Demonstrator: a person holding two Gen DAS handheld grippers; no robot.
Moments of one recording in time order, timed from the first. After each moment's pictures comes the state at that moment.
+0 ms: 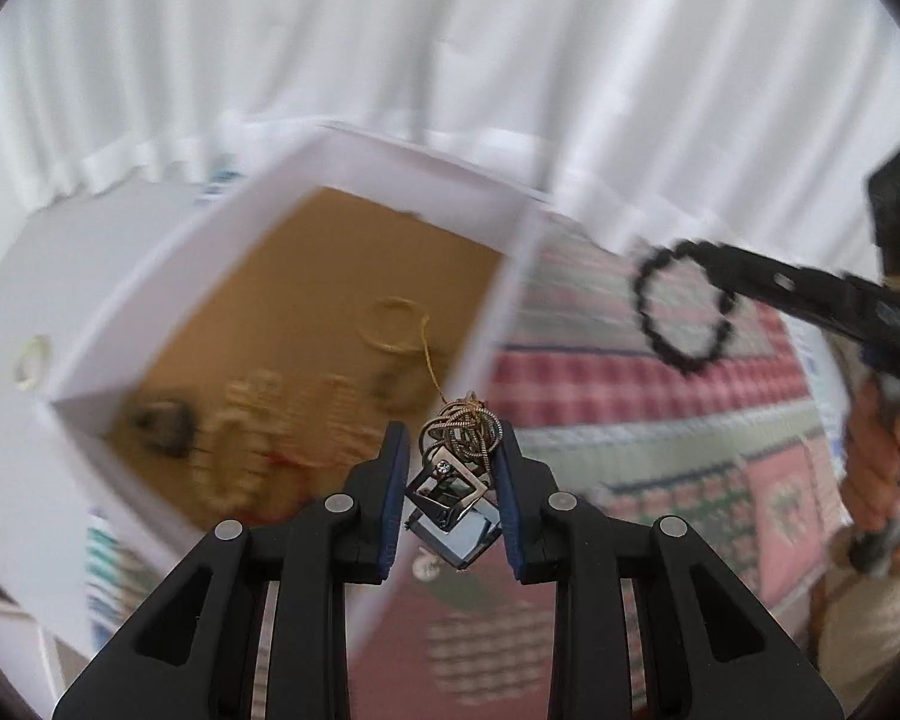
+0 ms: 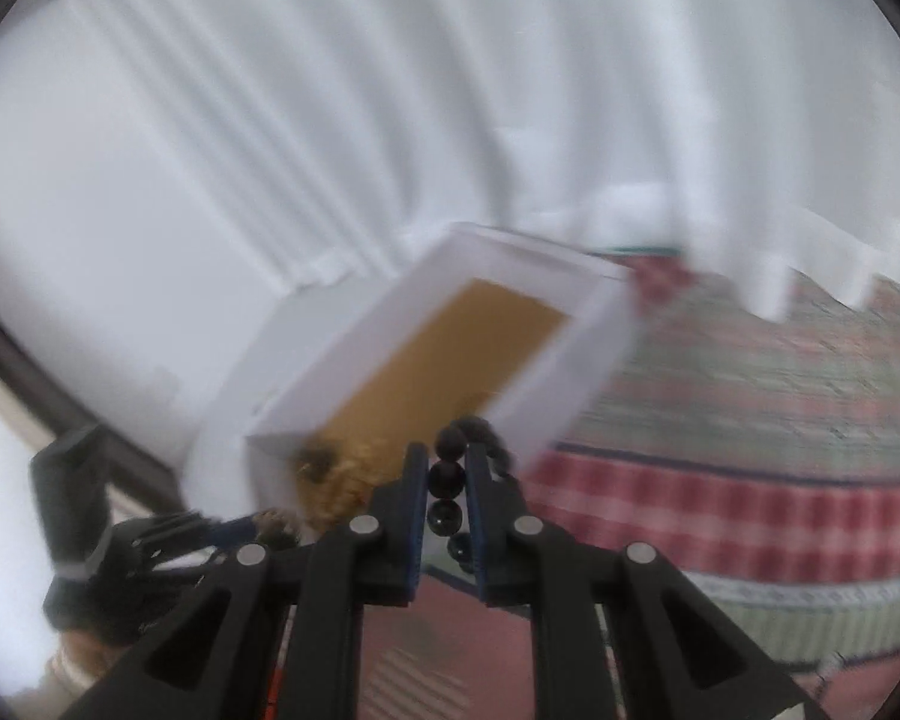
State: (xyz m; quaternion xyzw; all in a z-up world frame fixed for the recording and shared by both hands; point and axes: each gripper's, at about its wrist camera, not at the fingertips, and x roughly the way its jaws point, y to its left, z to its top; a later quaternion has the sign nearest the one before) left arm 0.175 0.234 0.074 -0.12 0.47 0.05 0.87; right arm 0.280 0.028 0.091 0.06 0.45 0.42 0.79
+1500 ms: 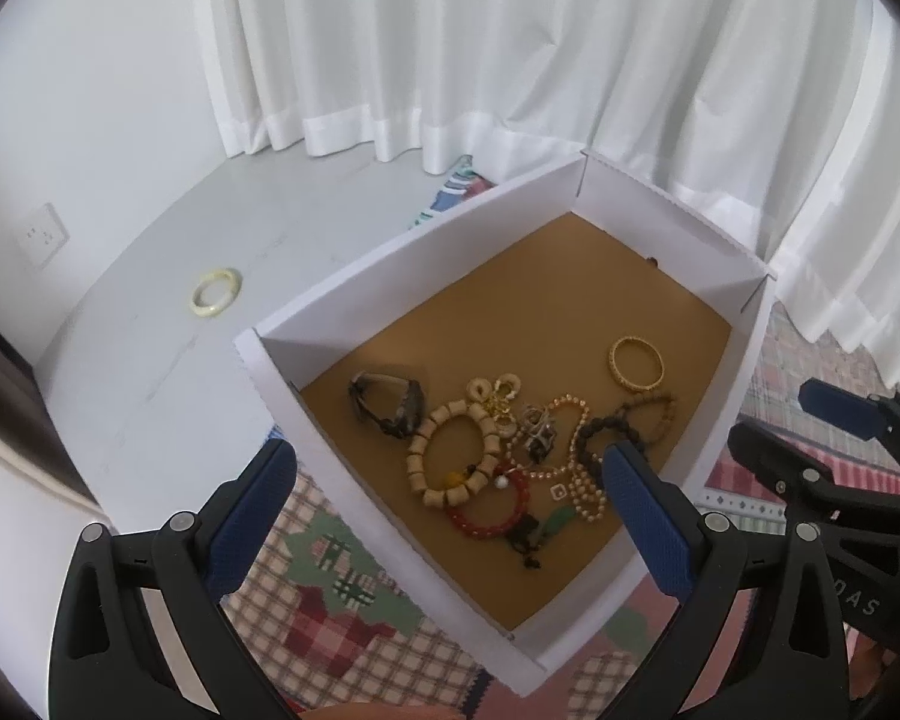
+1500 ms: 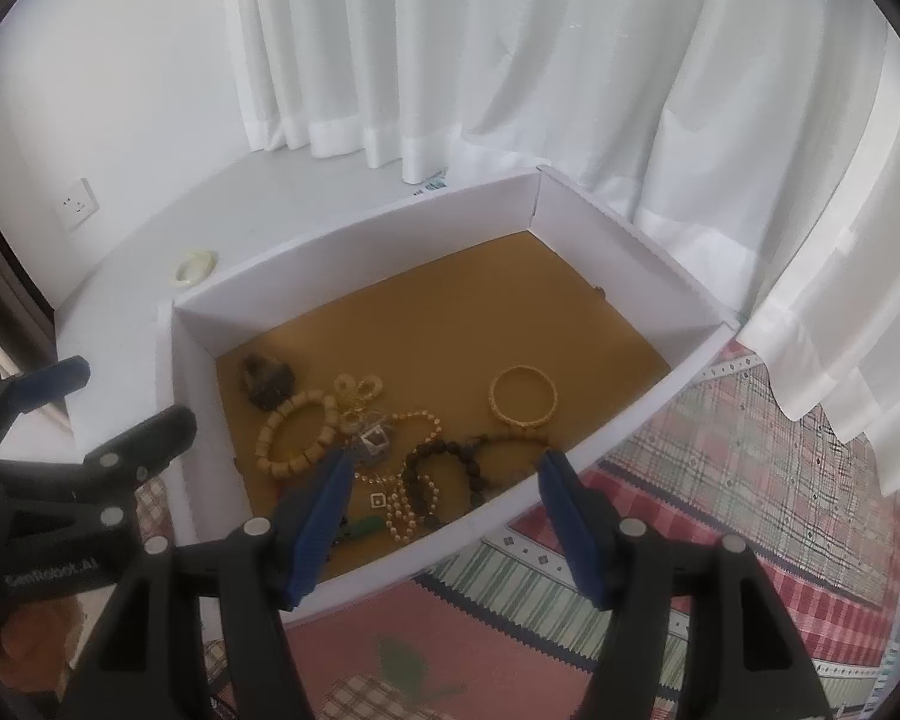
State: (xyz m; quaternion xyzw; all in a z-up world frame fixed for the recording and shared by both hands) left arm 0.123 0.306 0.061 -0.13 0.44 0.27 0.85; right arm 0.208 0.182 0.056 -0.19 0.44 0.35 0.81
